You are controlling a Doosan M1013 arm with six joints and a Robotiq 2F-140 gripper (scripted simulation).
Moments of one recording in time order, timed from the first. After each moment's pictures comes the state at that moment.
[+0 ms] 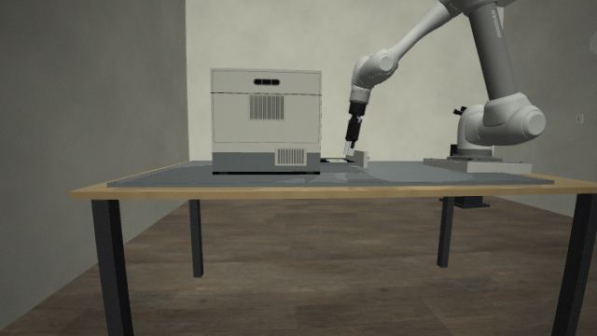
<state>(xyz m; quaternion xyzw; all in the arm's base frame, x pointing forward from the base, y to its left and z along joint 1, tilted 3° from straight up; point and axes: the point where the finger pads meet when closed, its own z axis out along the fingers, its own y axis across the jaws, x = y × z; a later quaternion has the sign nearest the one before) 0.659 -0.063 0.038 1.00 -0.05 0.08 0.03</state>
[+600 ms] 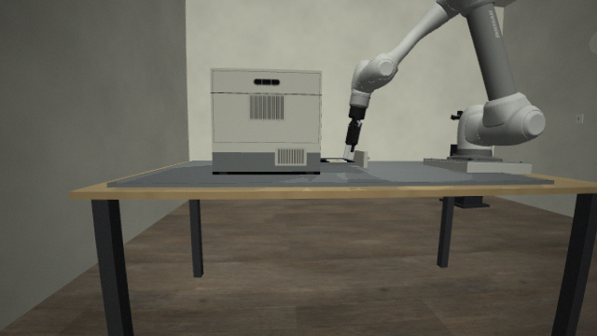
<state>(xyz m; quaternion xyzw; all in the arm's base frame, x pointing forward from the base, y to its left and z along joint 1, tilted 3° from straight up) 0.658 -0.063 0.020 1.00 -0.05 0.08 0.03</state>
